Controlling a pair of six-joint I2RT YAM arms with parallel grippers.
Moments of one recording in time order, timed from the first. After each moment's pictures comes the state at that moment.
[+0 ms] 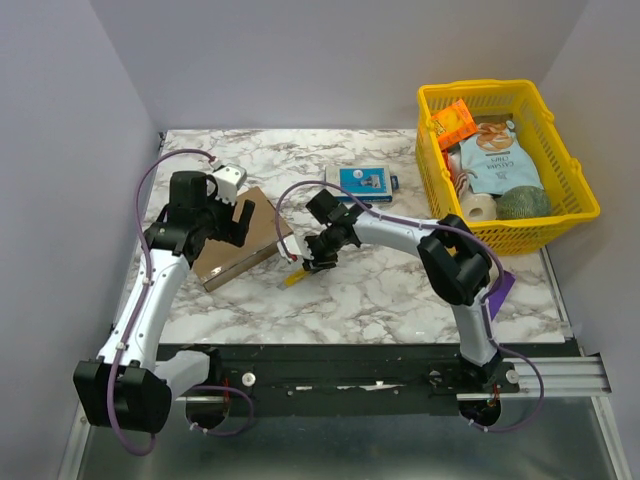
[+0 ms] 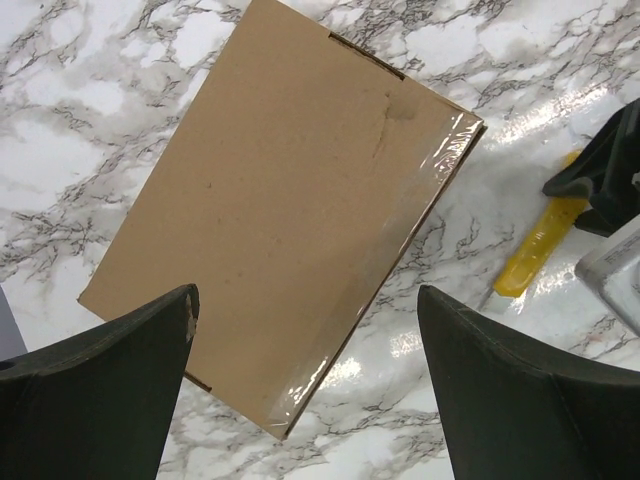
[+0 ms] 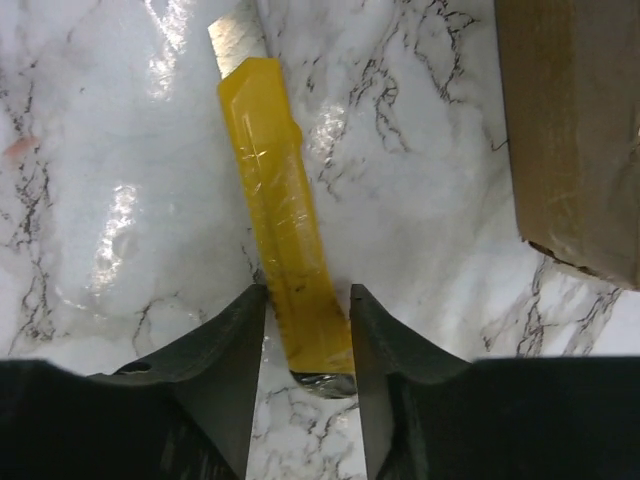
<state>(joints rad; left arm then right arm) -0.12 1.10 1.04 -0.62 0.16 0.24 0.80 2.09 1.50 -0.55 -0.53 -1.13</state>
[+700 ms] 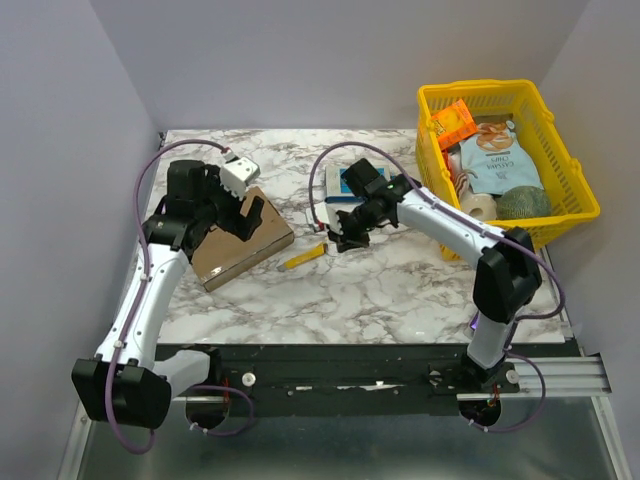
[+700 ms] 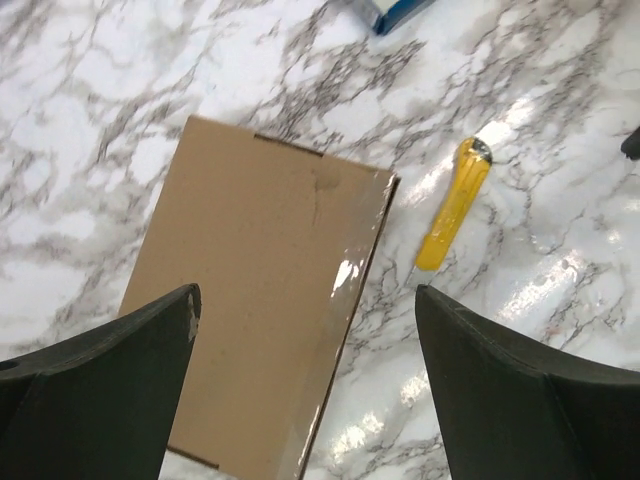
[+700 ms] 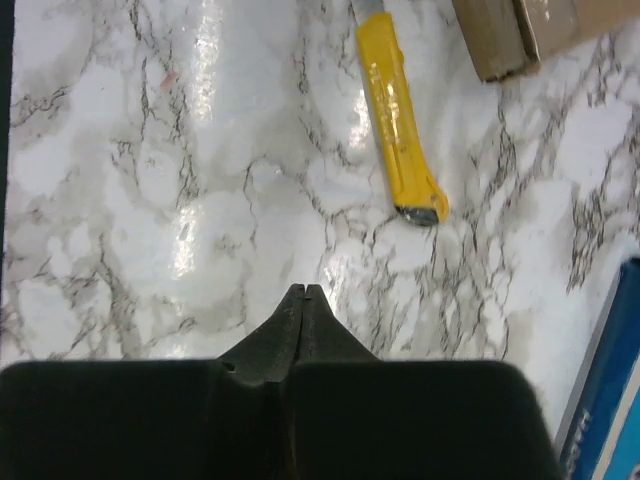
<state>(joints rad) -0.12 1.11 1.10 -0.60 0.38 0.36 0.71 1.84 1.54 -0.86 -0.55 -1.01</state>
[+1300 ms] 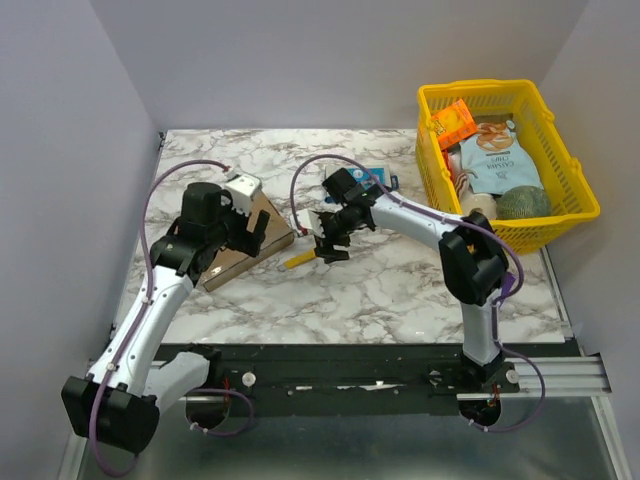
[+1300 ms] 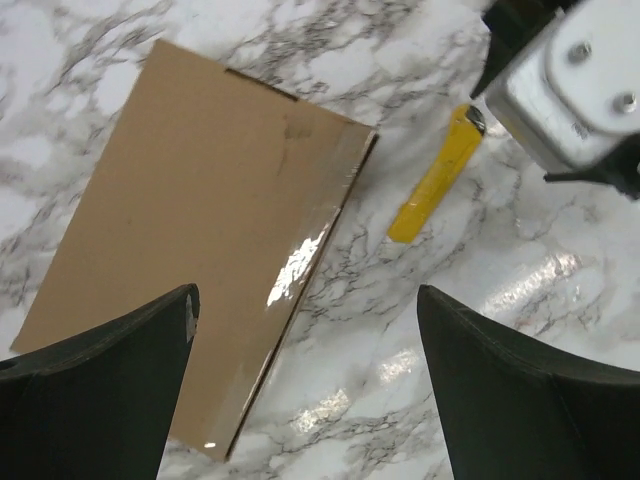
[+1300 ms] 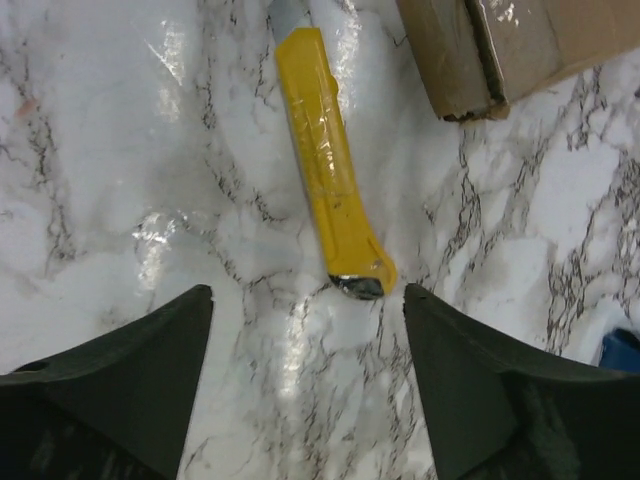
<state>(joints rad) -0.29 1.02 0.97 -0.58 0.16 0.20 0.71 1.99 1.54 -0.67 -0.54 -1.01</state>
